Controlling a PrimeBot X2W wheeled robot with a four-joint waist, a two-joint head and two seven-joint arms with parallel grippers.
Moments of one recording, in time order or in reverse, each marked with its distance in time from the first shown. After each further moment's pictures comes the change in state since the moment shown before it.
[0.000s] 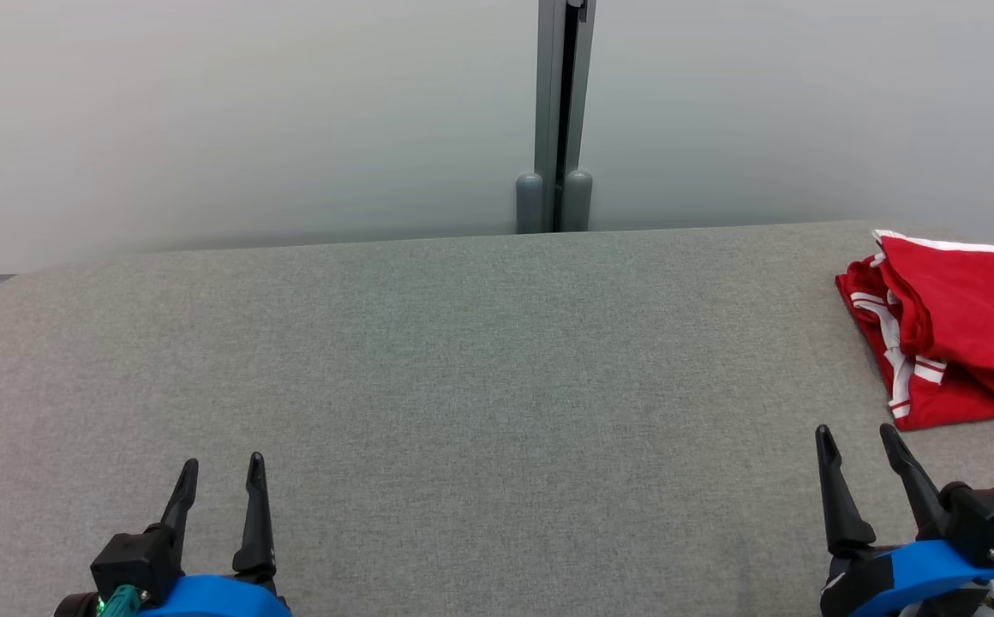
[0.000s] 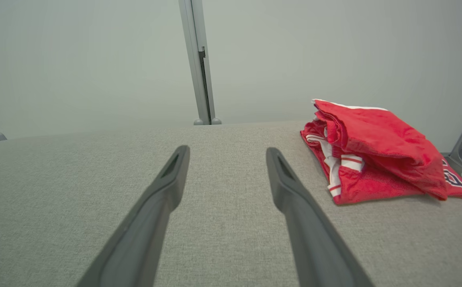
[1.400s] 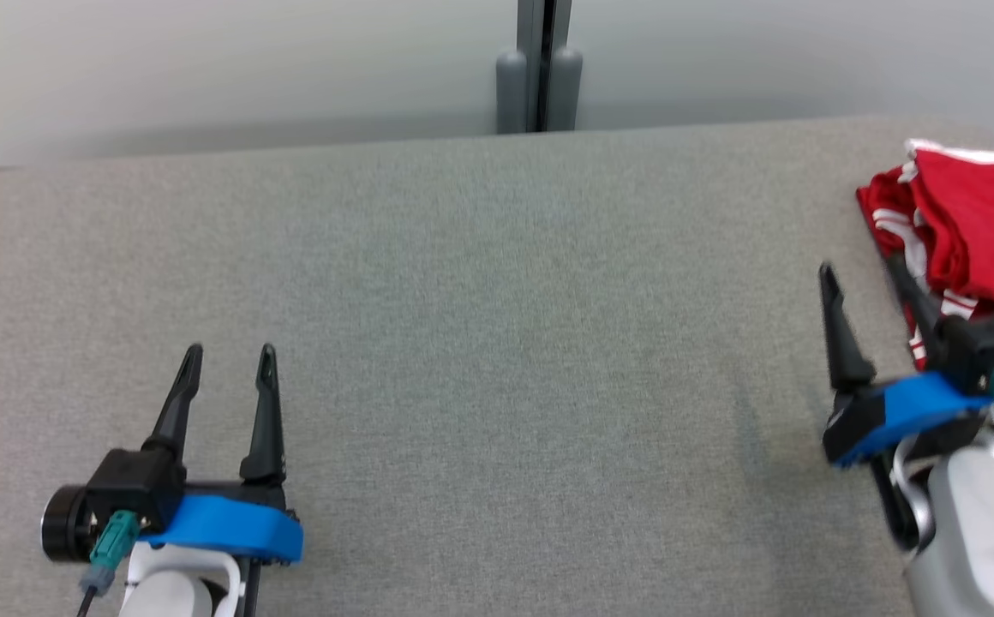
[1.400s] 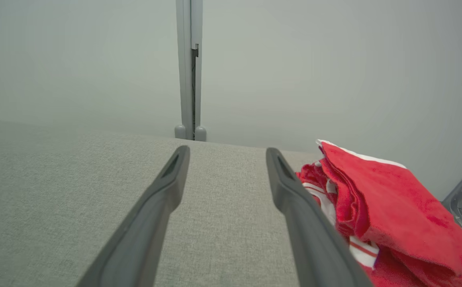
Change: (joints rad) left arm -0.133 0.012 -0.031 -0.138 0.057 0.002 0.013; right arm -0.451 -0.136 0.062 0.344 -0.075 0.000 -0.110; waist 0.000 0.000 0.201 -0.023
